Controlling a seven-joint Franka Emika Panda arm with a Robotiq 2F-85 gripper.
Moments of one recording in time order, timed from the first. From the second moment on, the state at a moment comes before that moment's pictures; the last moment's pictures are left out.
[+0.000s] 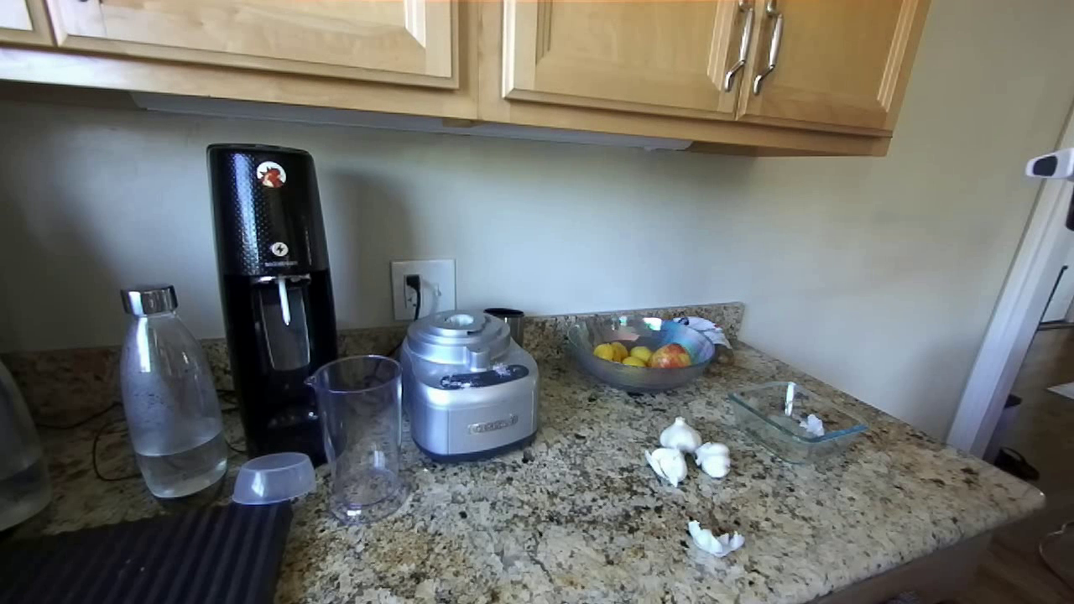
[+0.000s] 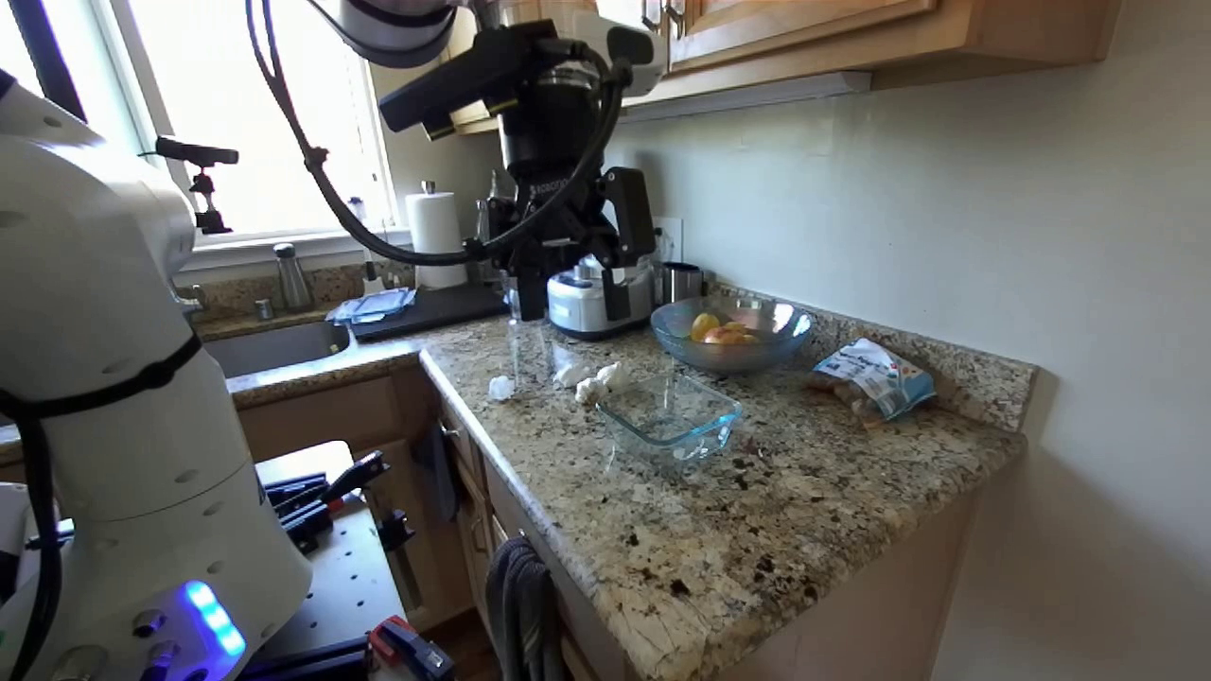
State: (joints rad) arm -0.13 -0.70 -0.21 -2.77 -0.38 2.08 -0.43
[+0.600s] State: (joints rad) arm 0.04 -0.56 -0.10 -2.76 -0.17 2.30 -0.39
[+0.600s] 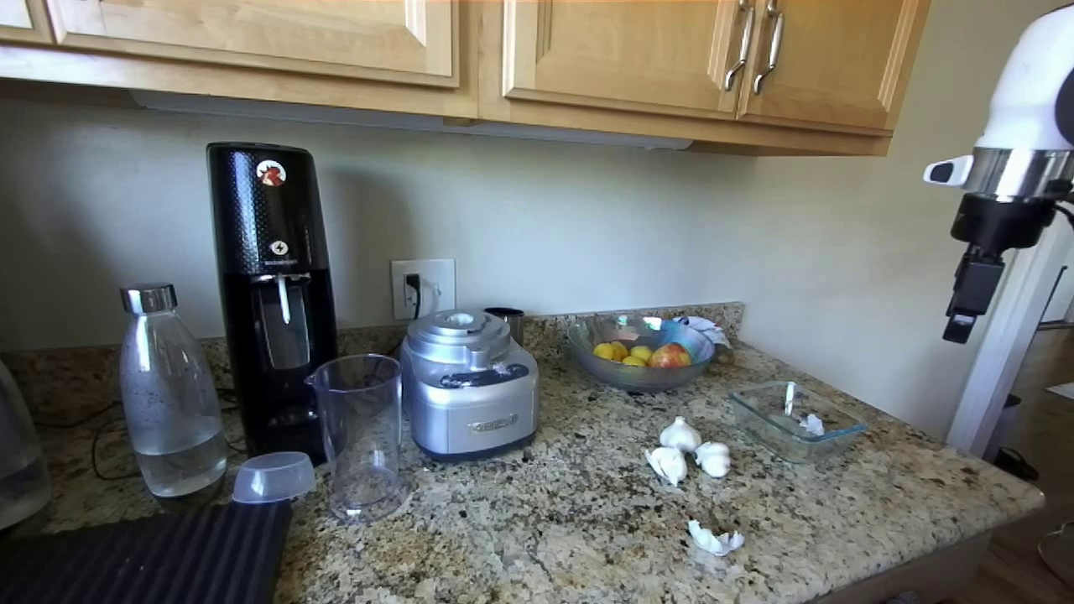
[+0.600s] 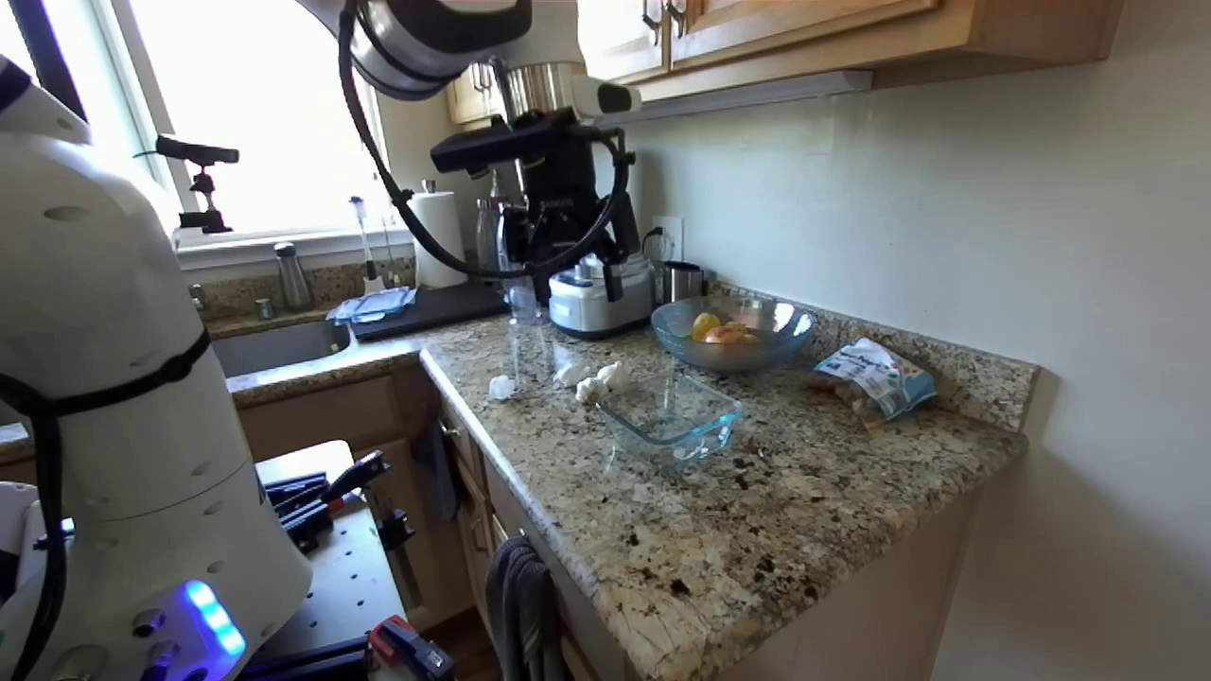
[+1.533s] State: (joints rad) arm 0.13 -0.47 -0.03 -2.75 -0.12 2.38 -0.43
